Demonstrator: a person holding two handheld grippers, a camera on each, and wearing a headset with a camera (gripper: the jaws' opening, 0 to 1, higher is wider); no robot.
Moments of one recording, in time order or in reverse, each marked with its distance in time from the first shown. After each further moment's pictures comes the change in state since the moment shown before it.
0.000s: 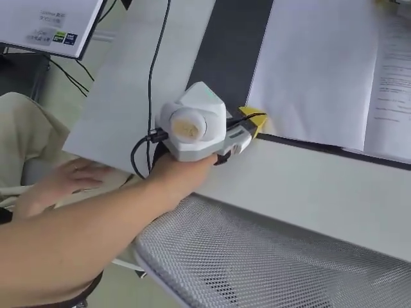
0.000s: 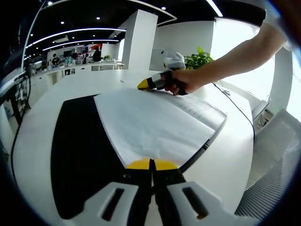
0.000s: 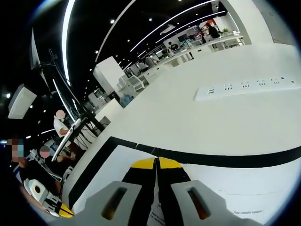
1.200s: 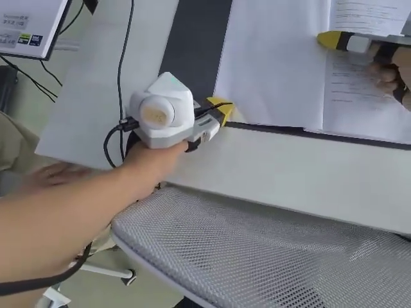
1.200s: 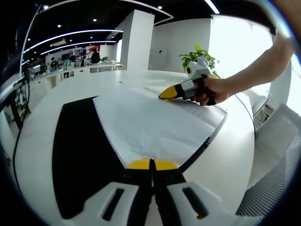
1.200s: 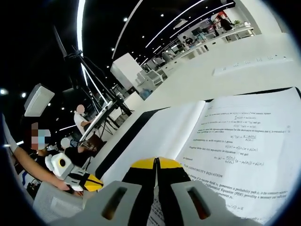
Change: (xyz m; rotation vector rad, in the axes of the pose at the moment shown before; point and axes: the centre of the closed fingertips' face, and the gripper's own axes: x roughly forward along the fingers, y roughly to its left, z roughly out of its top) left arm -0.001 -0.003 0.002 0.038 0.005 0.005; right arm -0.073 0.061 -0.074 0.028 0.043 0.182
